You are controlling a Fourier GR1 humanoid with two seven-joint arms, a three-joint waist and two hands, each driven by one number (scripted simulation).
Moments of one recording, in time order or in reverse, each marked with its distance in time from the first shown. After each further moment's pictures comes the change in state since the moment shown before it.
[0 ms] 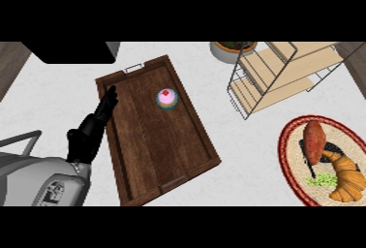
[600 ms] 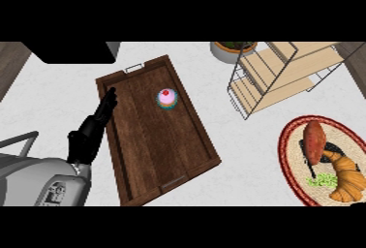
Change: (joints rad) left arm 0.009 -0.037 0.048 0.021 -0.048 -0.039 -0.026; right arm -0.055 0.085 -0.023 0.086 0.138 0.060 -0.050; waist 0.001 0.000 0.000
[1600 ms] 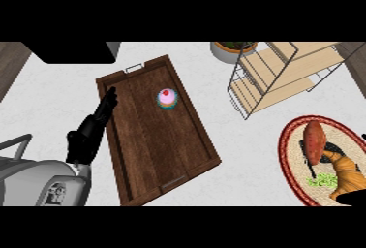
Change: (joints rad) left arm 0.005 -0.041 0.048 -0.024 -0.048 -0.056 0.017; right arm -0.087 0.085 -0.019 0.200 0.191 -0.022 -0.111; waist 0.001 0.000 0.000
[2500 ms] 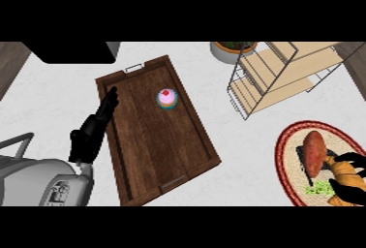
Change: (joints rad) left arm -0.009 -0.028 0.027 0.025 -0.029 -0.011 -0.017; right arm -0.004 0.005 0.041 0.157 0.120 -0.066 -0.167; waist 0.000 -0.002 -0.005
